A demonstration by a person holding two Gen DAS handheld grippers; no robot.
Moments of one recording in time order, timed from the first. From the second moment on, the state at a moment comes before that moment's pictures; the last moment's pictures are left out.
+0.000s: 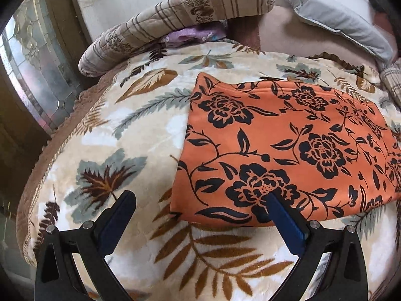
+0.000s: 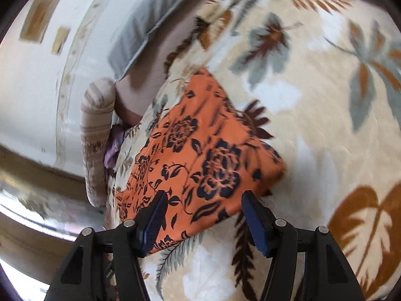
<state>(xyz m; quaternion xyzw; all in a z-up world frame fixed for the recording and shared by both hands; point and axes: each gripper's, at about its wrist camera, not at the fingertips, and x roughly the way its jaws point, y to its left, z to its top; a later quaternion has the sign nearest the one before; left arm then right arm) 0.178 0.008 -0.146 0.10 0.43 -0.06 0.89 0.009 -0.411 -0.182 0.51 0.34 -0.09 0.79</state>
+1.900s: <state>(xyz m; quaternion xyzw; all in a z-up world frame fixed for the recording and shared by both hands) 0.235 0.034 -0.166 0.06 0.48 -0.05 0.87 0.087 -0.372 -0.137 0.39 0.31 -0.09 0.86</state>
